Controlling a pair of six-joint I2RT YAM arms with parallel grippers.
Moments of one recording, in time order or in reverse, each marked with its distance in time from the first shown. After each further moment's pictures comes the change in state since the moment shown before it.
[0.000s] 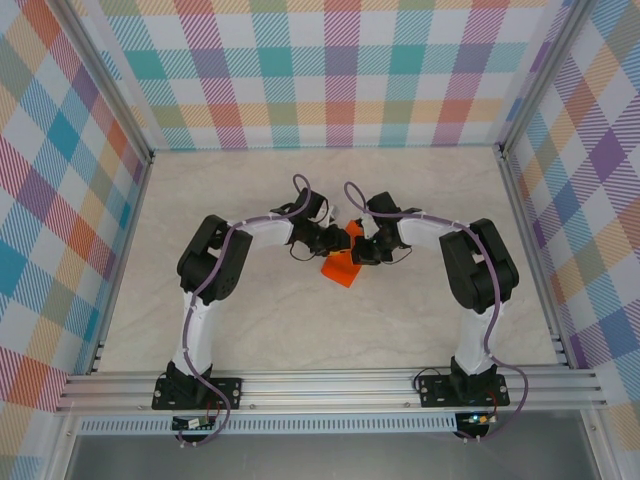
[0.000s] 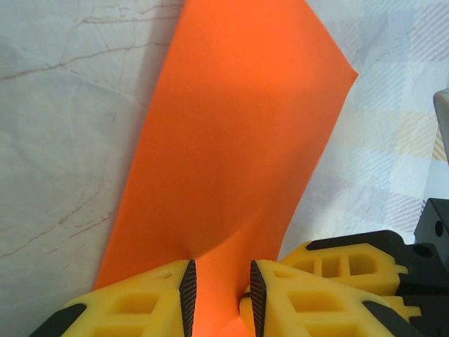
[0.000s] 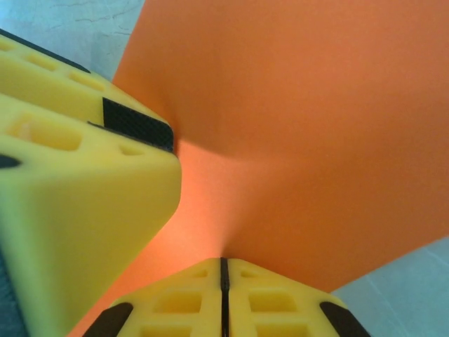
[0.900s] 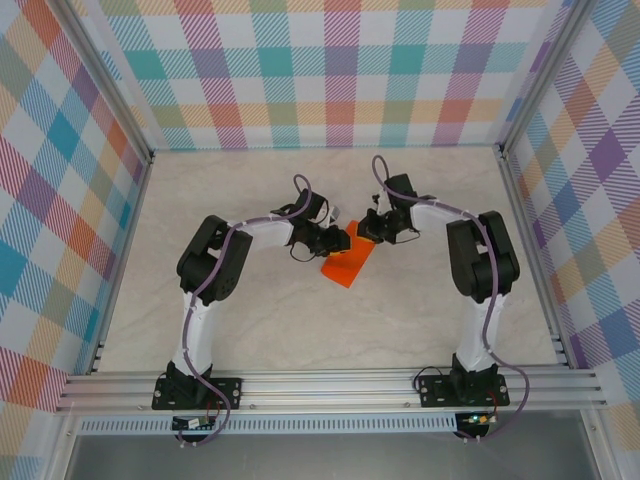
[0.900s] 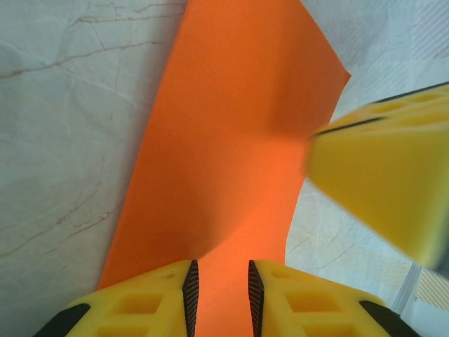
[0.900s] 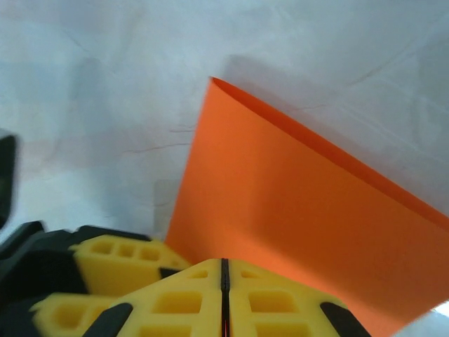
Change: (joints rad) left arm -0.008 -0.004 -0.013 0.018 -0.013 0.016; right arm -0.125 0.090 0.117 0.120 -0.127 0.235
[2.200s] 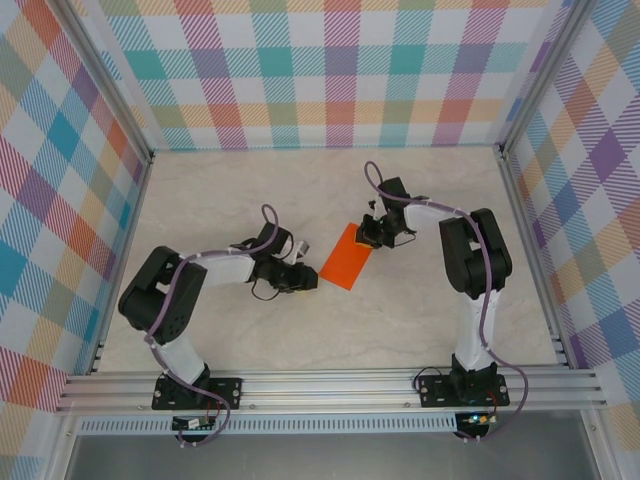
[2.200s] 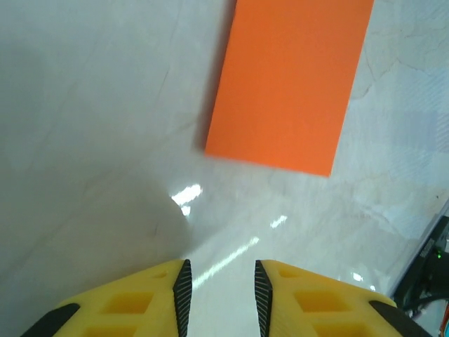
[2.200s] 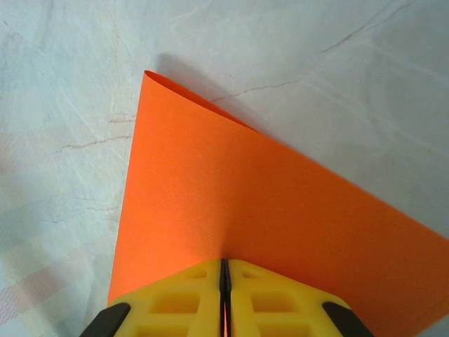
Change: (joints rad) left arm 0.057 -0.462 -0.579 0.003 -0.006 0.136; right arm 0.028 0.029 0.027 -0.061 0.055 -0.033
